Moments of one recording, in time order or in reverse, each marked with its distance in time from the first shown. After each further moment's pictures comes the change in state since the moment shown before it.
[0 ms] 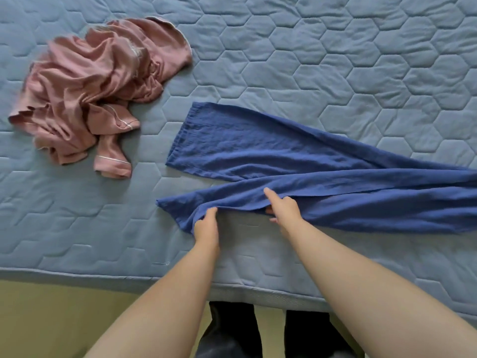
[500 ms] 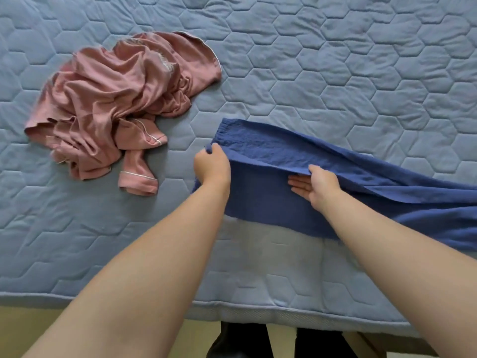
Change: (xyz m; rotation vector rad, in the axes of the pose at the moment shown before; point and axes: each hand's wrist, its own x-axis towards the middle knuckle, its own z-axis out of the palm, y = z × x) left_hand 0.057 0.167 -0.003 0.088 0.065 0.477; right_hand 0.005 -0.094 0.049 0.282 0.110 0.007
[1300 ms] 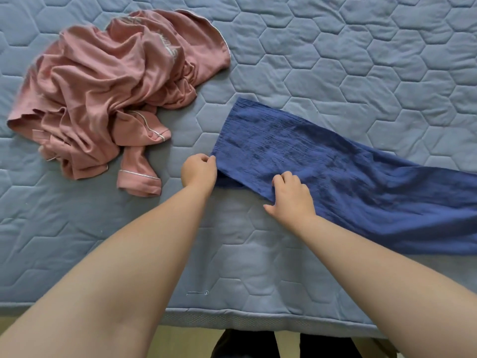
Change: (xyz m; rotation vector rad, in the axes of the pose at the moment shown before) left_hand 0.068 -0.028 -0.025 0.681 -0.186 0.241; right_hand 0.008 0.060 0.051 -1.687 0.046 -0.814
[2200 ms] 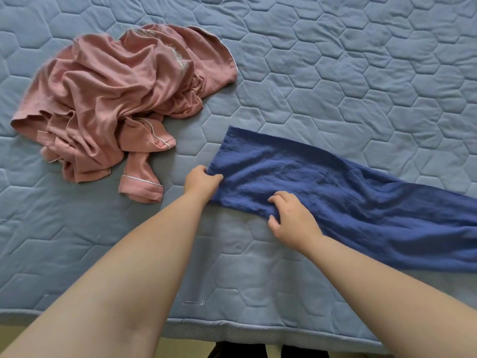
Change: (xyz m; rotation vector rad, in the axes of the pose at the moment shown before) left_hand 0.002 -0.014 -0.014 -0.122 -0.209 -0.073; right_hand -0.020 0.002 -0.001 0.248 0.033 -0.177
